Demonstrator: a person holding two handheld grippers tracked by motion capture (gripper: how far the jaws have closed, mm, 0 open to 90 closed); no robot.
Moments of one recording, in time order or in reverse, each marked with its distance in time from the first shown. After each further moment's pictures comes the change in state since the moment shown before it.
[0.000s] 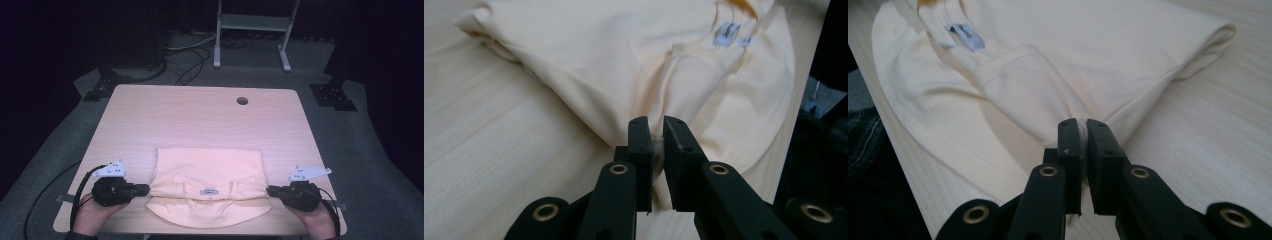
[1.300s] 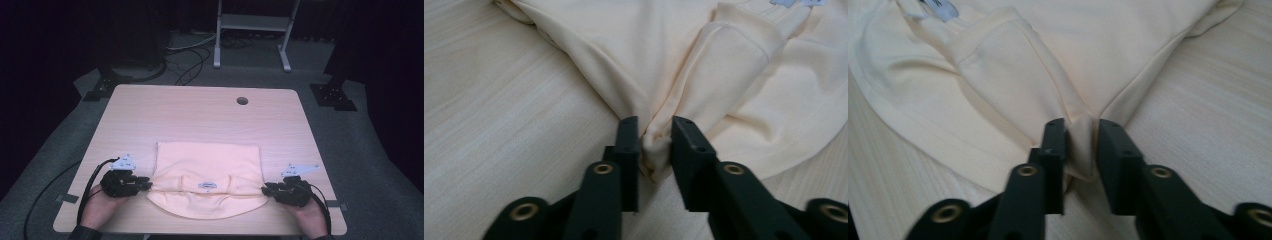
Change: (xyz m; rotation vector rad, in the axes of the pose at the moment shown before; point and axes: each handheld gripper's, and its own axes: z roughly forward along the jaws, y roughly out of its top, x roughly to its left) left arm 0.024 0.004 0.024 0.076 0.109 0.012; right arm -0.017 -0.005 0.030 0.041 -0.009 0.052
